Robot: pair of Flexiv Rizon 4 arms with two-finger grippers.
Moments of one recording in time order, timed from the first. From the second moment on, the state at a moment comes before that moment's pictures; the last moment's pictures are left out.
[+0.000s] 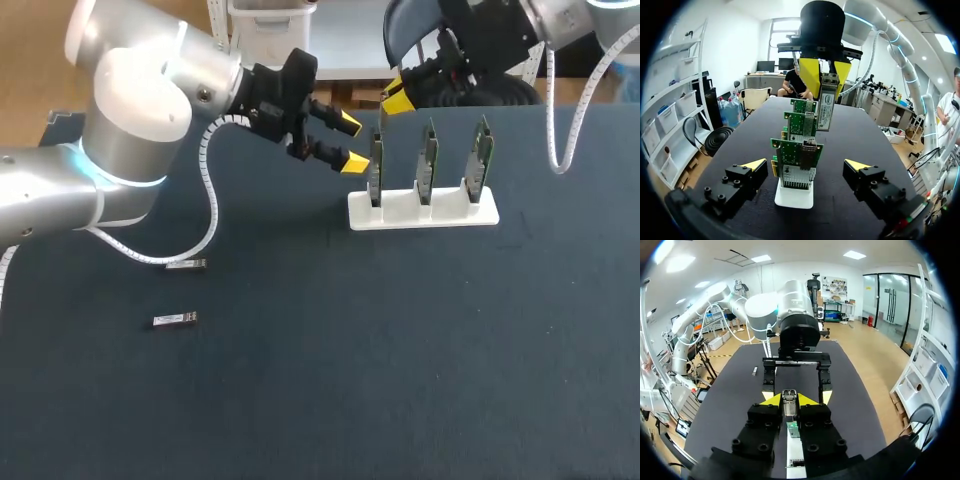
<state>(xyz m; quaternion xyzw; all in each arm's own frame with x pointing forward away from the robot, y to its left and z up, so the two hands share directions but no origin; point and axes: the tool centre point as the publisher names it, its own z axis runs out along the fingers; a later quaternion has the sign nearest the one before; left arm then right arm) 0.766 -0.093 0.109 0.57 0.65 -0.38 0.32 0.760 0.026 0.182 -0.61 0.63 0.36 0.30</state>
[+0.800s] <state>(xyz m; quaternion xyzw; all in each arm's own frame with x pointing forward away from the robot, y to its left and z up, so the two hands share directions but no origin) 0.766 -0.093 0.109 0.57 0.65 -0.38 0.32 0.762 0.033 0.167 -0.64 0.63 0.34 0.30</state>
